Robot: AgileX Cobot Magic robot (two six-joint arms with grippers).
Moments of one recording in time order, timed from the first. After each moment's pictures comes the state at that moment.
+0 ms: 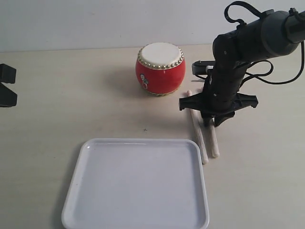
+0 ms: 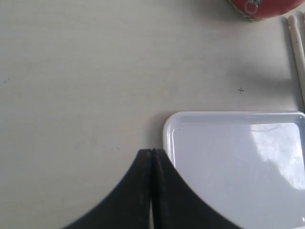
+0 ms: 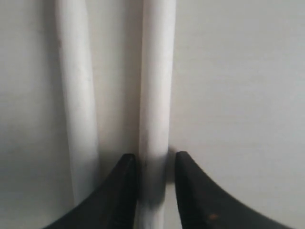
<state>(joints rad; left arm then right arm) -0.13 1.21 -0.81 -0.41 0.75 0.18 0.41 2.08 -1.27 -0.08 0.74 0.45</state>
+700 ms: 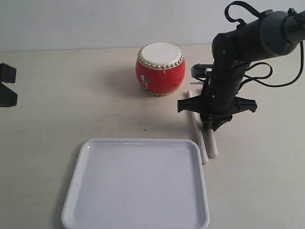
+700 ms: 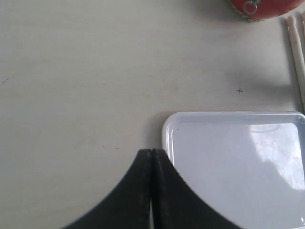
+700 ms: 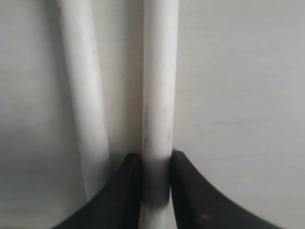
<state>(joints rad) -0.13 1.21 -0.81 -0.42 0.75 0.18 0.41 2.08 -1.27 -0.01 0.78 0.44</state>
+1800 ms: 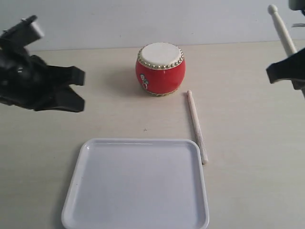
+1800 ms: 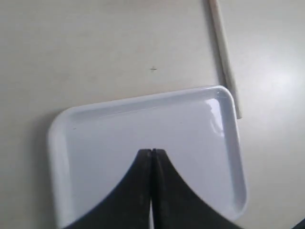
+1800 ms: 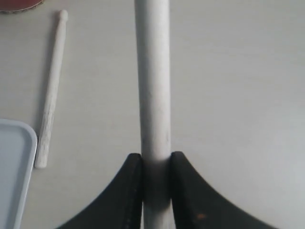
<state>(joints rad) -0.41 1.42 -0.90 -0.62 0.69 0.19 0.42 1.15 -0.90 -0.32 0.93 0.41</state>
